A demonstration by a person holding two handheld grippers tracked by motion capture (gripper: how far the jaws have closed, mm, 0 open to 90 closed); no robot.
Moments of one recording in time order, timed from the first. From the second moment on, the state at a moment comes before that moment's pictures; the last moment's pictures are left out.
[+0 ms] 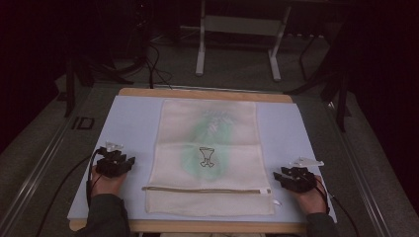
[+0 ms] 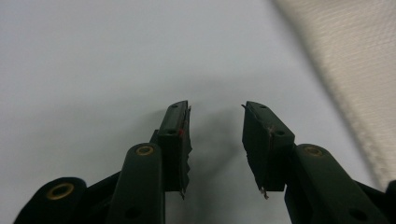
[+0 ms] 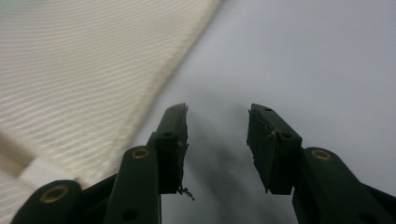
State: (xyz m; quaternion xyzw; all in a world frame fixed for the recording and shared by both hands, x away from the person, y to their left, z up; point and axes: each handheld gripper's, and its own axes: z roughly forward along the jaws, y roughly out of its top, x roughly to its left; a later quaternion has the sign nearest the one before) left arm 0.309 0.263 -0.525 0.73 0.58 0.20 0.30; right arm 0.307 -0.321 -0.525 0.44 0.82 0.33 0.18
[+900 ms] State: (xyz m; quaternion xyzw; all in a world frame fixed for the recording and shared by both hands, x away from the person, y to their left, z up) left arm 0.309 0.252 -0.524 0.78 0.52 0.17 0.32; right arm 0.299 -0.286 -0.510 0.37 0.85 0.34 0.15
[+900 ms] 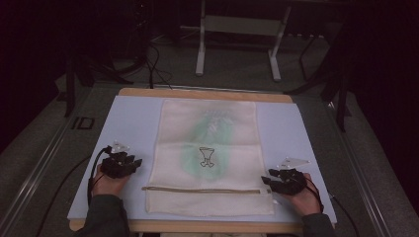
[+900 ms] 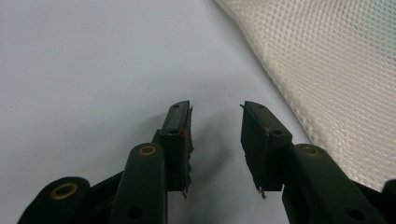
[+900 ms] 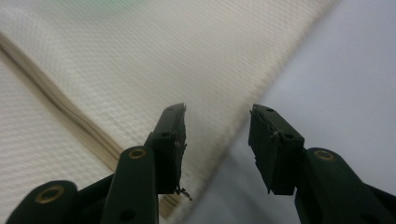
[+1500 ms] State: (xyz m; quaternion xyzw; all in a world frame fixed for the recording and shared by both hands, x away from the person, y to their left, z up) left arm 0.307 0.247 -0.522 0.79 0.49 0.17 0.33; right arm 0.304 -0.249 -0.502 0.32 0.88 0.32 0.13
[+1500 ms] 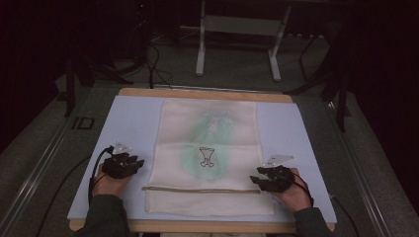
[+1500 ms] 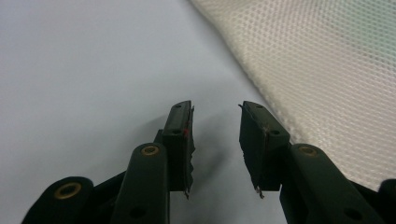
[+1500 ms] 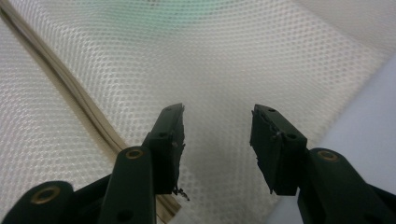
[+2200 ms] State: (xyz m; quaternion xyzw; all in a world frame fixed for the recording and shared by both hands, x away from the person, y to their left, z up) left arm 0.306 0.244 -0.521 0.80 0.47 0.16 0.34; right arm 0.307 -0.216 -0.497 0.28 0.90 0.32 0.12
